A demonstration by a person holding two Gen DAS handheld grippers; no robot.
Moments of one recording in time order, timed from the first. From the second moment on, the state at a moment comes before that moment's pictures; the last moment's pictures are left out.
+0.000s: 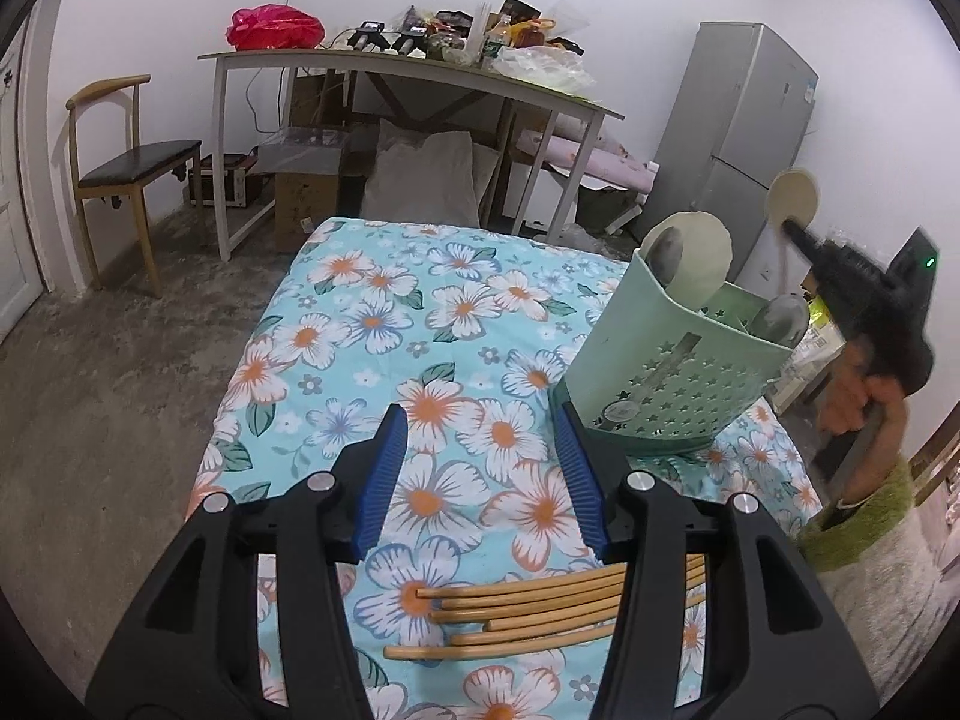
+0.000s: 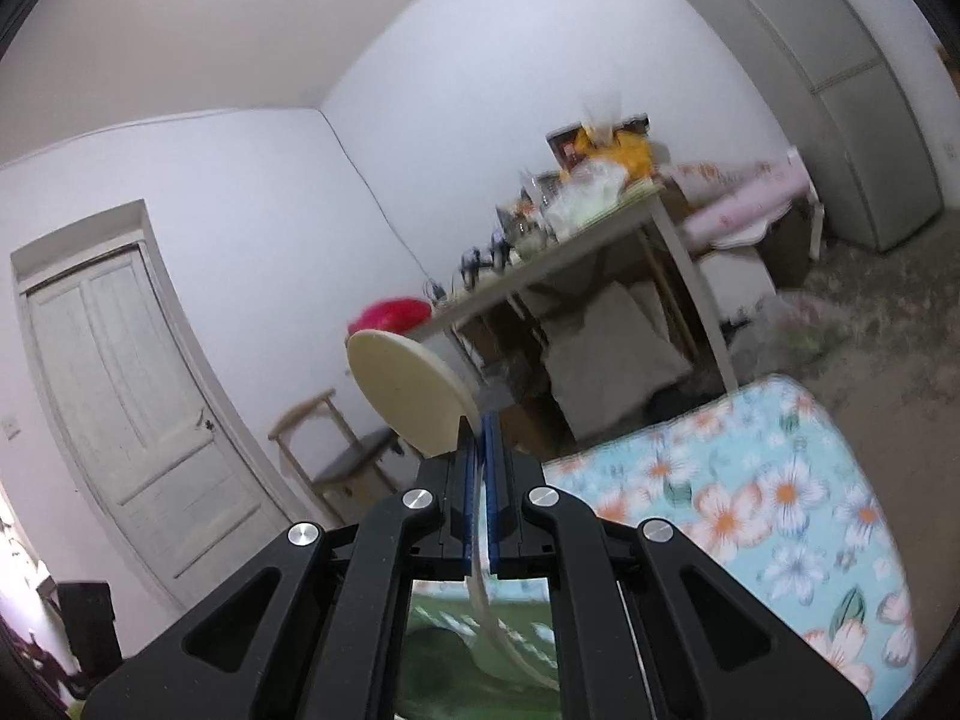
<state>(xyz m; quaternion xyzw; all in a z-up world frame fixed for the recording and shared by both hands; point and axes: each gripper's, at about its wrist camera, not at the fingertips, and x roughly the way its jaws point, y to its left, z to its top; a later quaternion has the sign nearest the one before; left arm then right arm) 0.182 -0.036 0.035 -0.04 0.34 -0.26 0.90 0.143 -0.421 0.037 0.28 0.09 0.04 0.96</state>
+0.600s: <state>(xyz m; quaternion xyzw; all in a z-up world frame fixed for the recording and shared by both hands) 0.183 -0.042 0.032 -0.03 0.35 -0.27 0.90 0.099 -0.429 0.012 0.29 0.15 -0.01 0.95</state>
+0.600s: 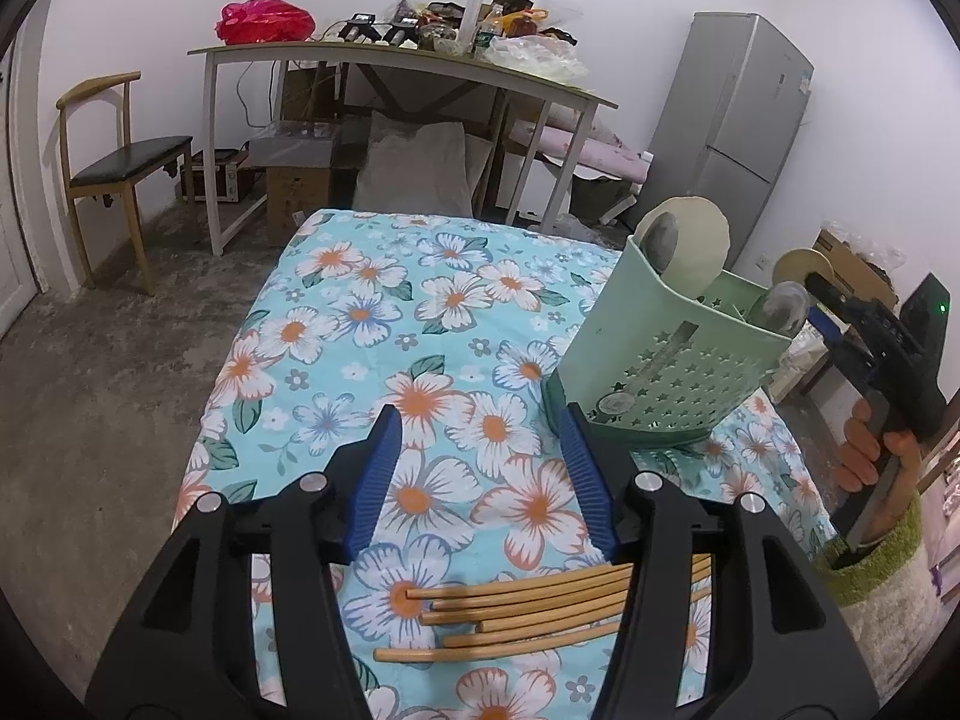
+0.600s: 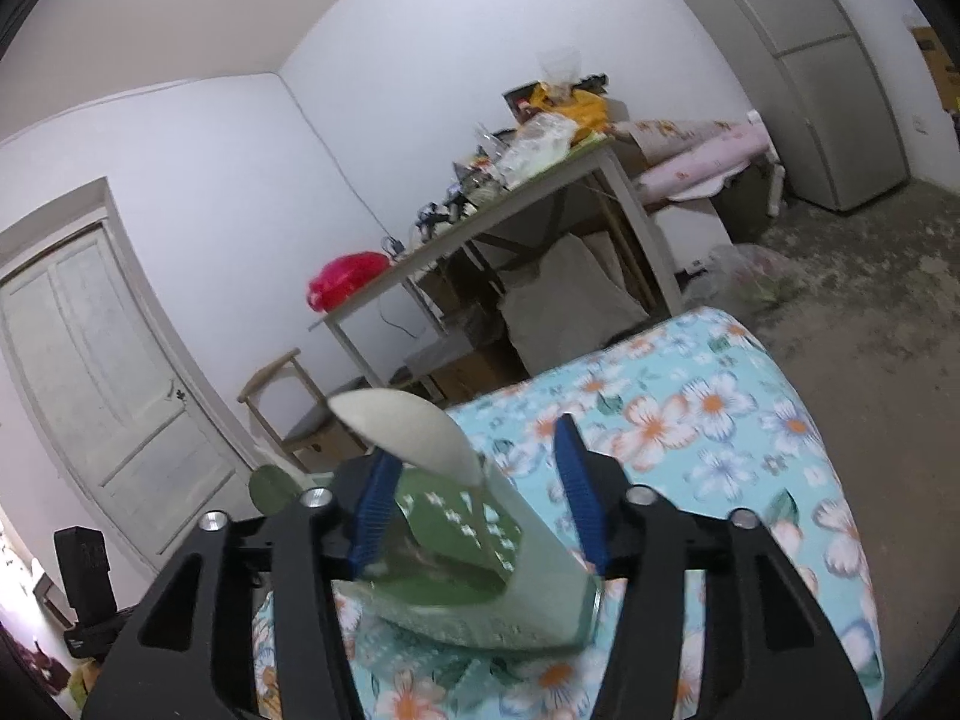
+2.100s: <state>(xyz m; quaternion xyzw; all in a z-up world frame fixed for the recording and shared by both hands) 0.160 -0.023 0.028 -0.05 0.36 -0.26 0.89 0.047 -0.381 0.038 0.22 0.18 -0.04 0.96</state>
